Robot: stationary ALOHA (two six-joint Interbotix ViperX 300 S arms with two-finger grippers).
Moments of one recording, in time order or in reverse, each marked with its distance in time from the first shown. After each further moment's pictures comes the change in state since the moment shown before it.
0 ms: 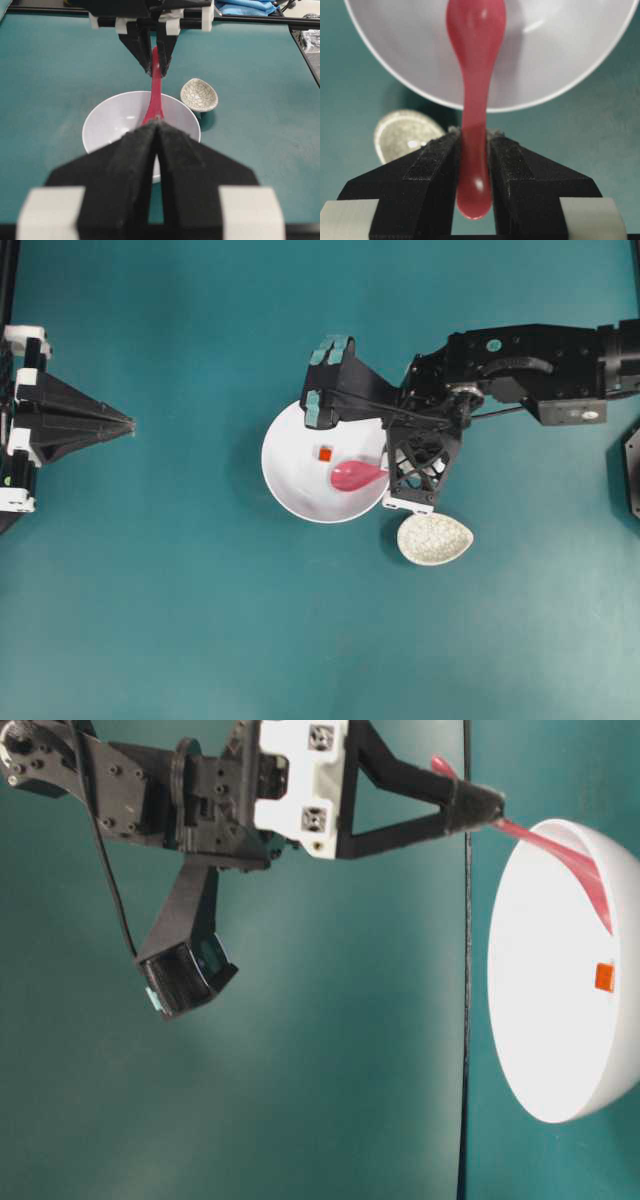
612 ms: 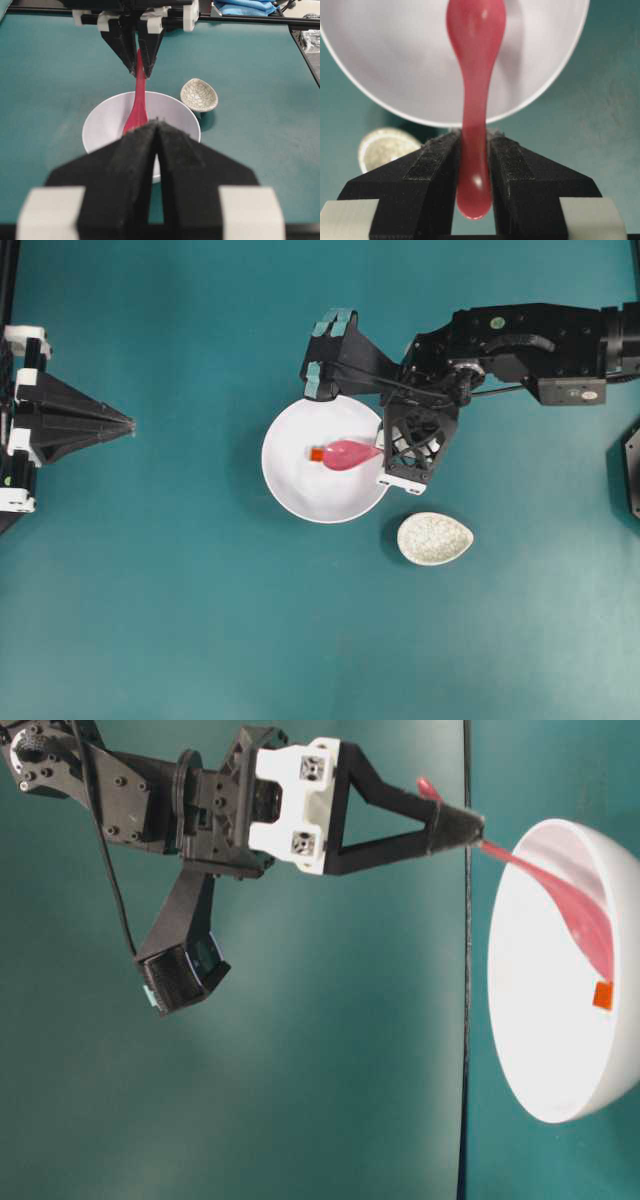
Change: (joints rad) left arm 0.000 0.000 0.000 0.000 0.003 0.000; right arm -0.043 0.003 0.000 -0.002 -0.049 -0.012
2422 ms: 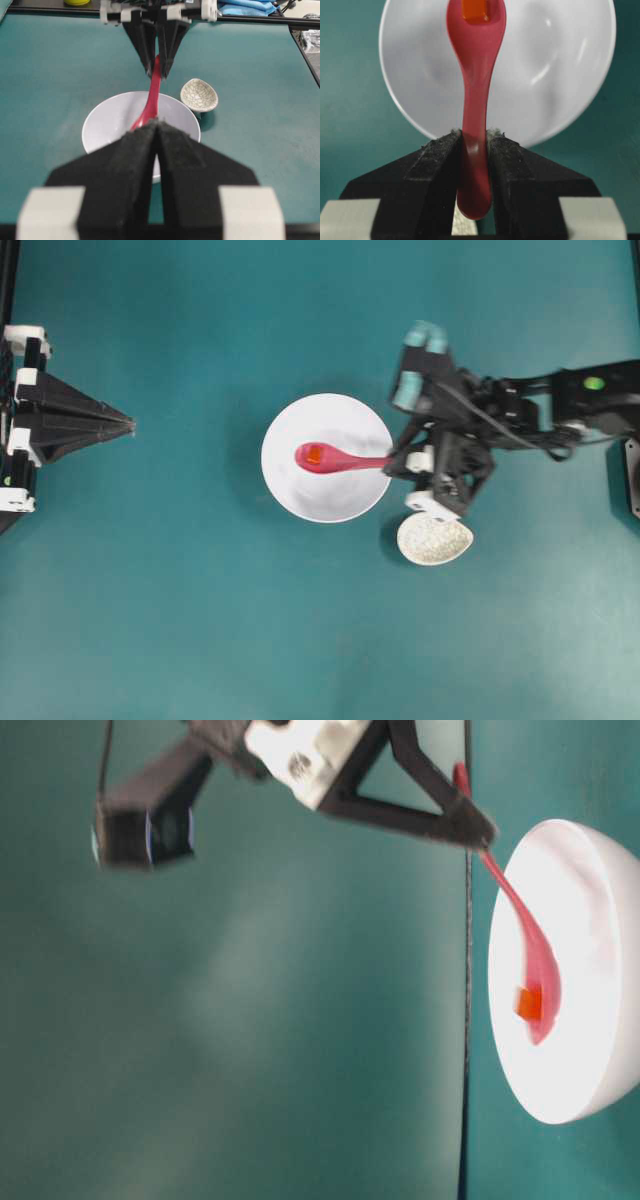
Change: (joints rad) left arm 0.000 0.000 0.000 0.000 -0.003 0.000; right arm 0.100 -0.250 0.436 0.015 -0.695 0.146
